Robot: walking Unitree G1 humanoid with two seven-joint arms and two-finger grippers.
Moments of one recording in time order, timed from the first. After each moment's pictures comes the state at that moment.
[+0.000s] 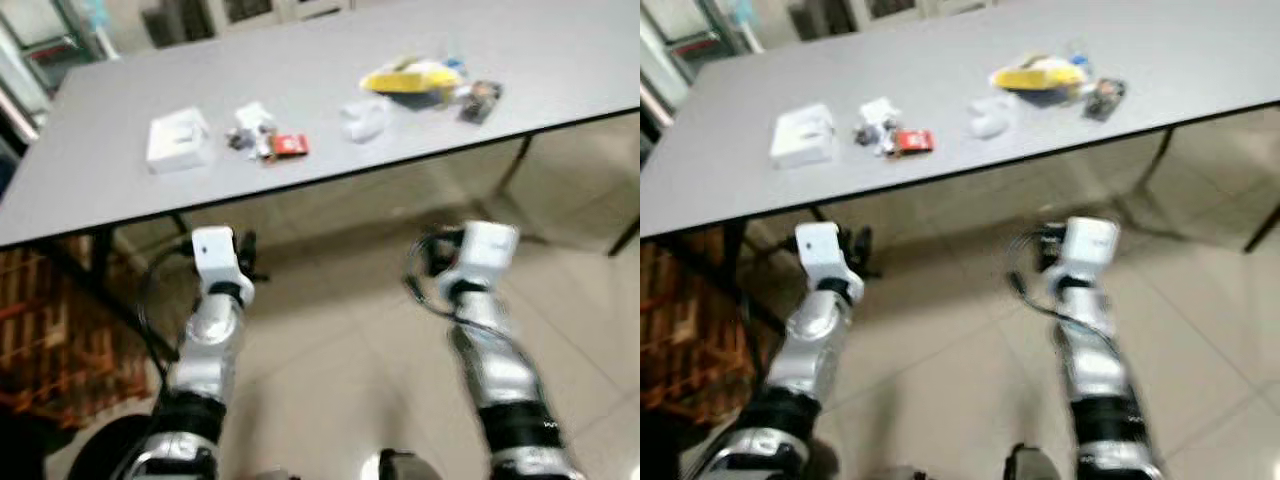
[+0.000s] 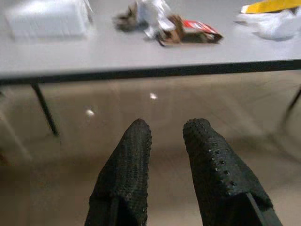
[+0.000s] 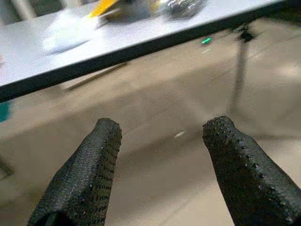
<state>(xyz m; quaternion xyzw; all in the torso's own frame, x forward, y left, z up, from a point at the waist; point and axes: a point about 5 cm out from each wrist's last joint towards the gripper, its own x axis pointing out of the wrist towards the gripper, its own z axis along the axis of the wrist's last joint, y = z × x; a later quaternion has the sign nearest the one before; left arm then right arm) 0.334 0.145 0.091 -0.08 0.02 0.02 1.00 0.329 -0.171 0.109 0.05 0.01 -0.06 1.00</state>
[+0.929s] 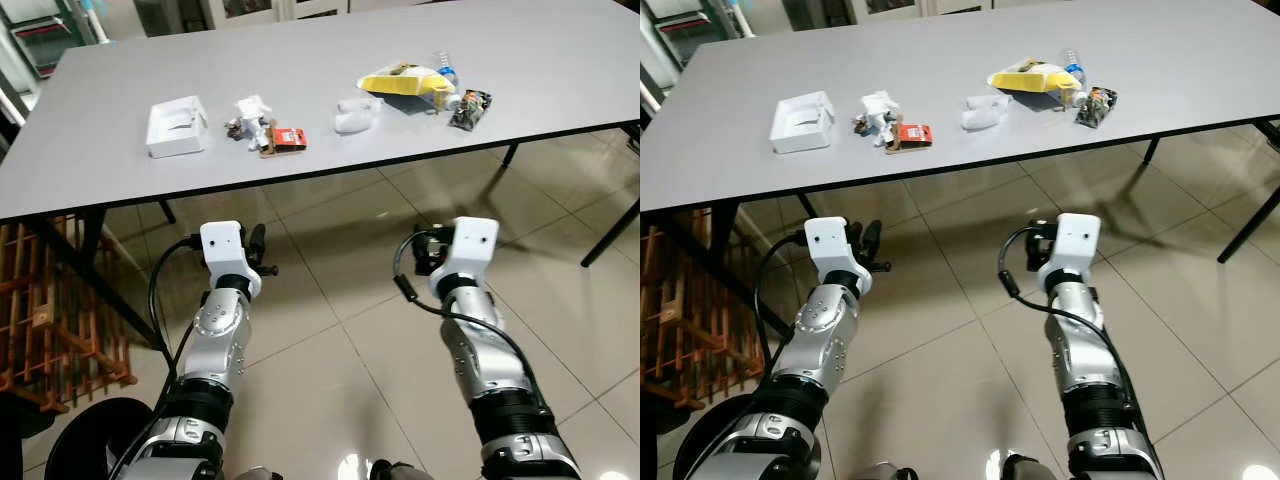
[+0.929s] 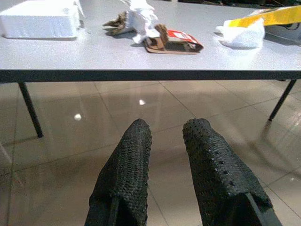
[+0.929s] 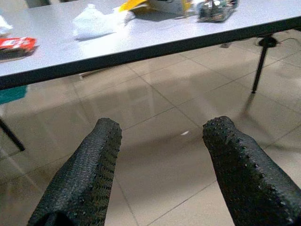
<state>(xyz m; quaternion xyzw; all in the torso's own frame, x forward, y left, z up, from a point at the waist) 0.343 0.138 0.099 -0.06 0.00 -0.01 1.00 0.337 -0.148 0.108 0.04 0.02 -0.01 1.00</state>
